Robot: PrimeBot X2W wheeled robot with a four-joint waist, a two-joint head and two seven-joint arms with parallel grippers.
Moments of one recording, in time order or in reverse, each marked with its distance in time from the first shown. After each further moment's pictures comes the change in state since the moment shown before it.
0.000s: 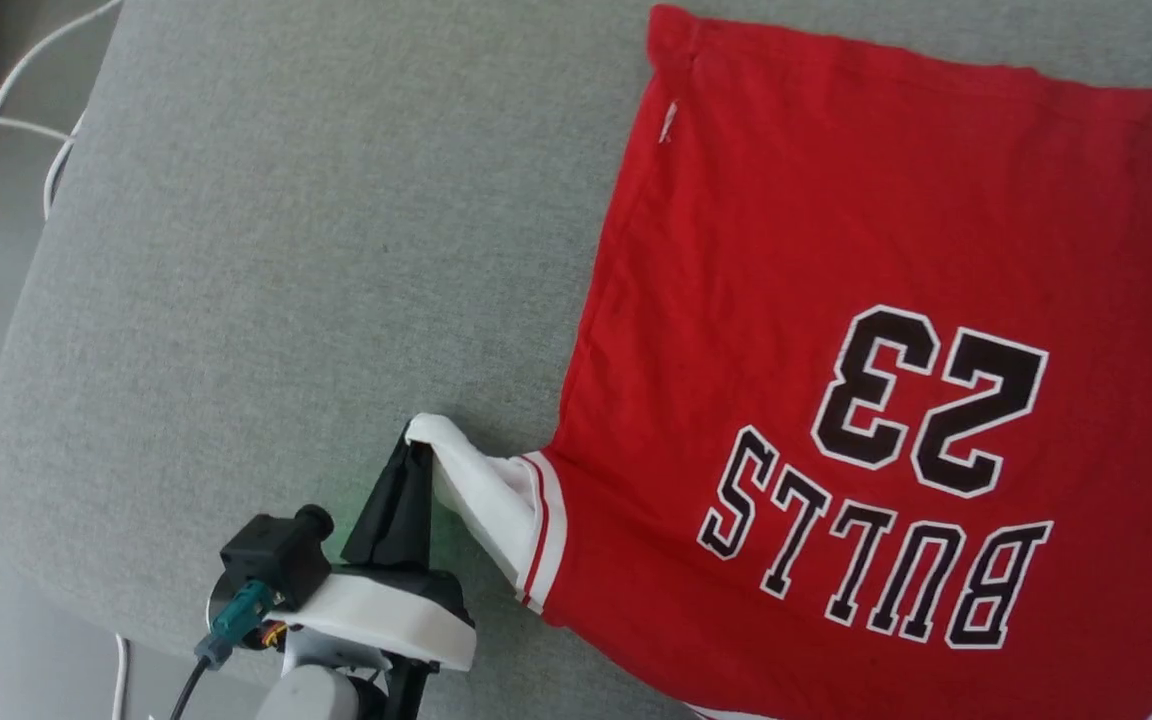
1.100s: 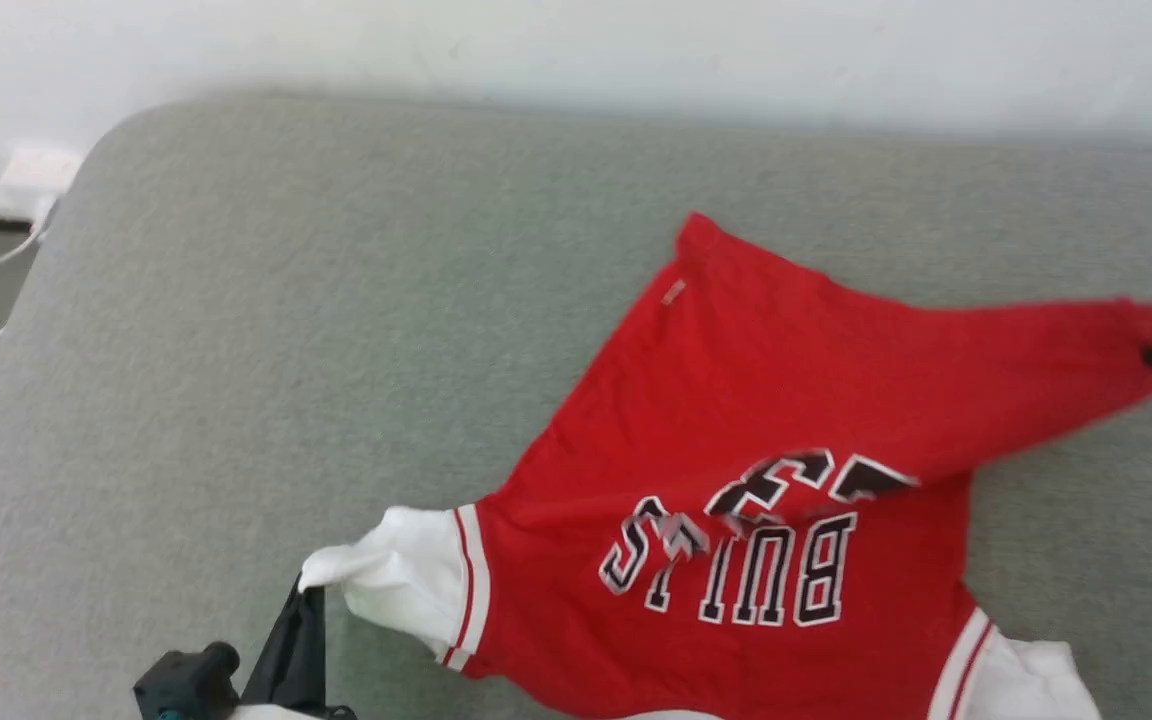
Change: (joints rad) left arm 0.229 0.063 0.127 -0.009 0.029 0.020 0.029; right arm 0.227 -0.358 0.370 -0.481 0.302 0.000 -0.256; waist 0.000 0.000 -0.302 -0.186
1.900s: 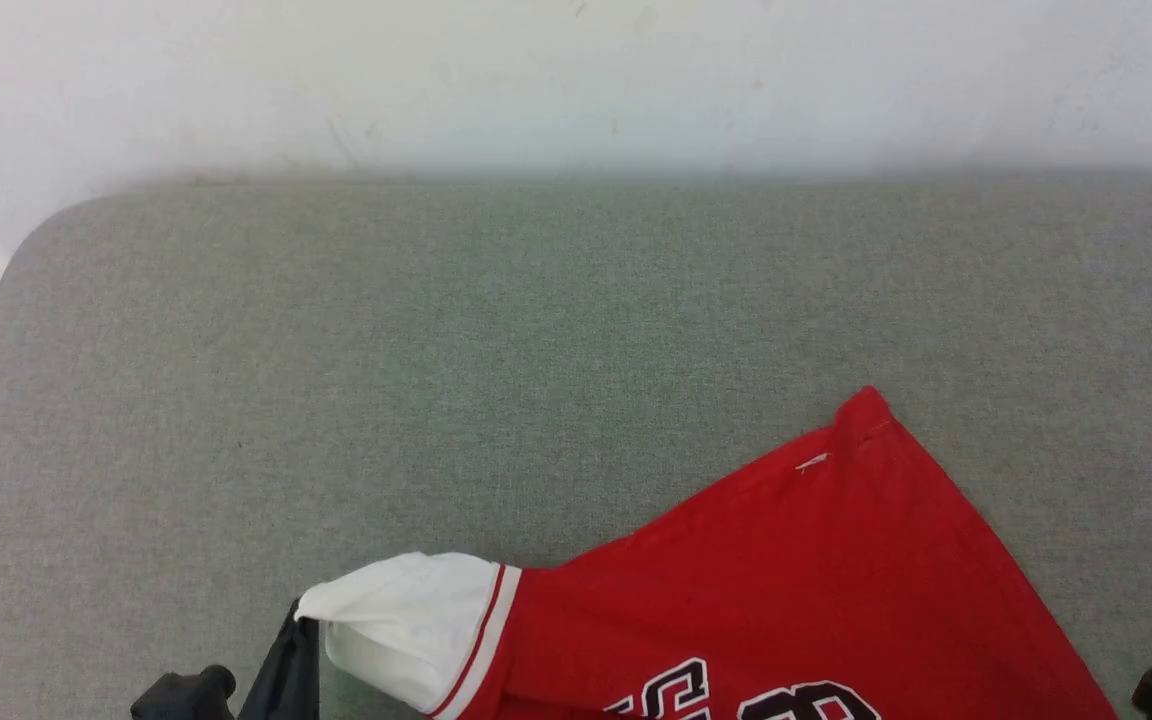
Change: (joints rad) left arm 0.045 0.022 -0.007 -0.008 -0.009 0.015 0.014; right arm 0.729 -0.045 0.021 -0.030 0.095 0.000 -0.168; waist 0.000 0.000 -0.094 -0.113
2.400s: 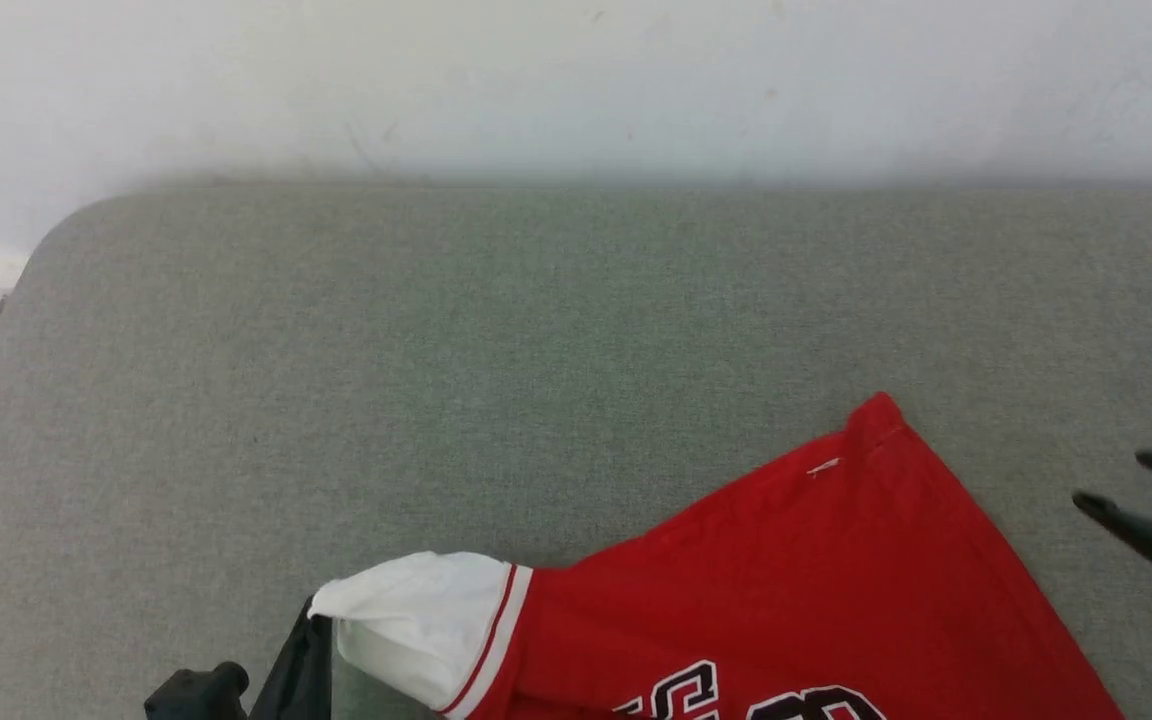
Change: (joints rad) left arm -0.003 0.004 -0.023 0.001 -0.004 0.002 -0.001; right arm -0.233 0.039 -0.310 -0.130 -0.128 0.000 0.023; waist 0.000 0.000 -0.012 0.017
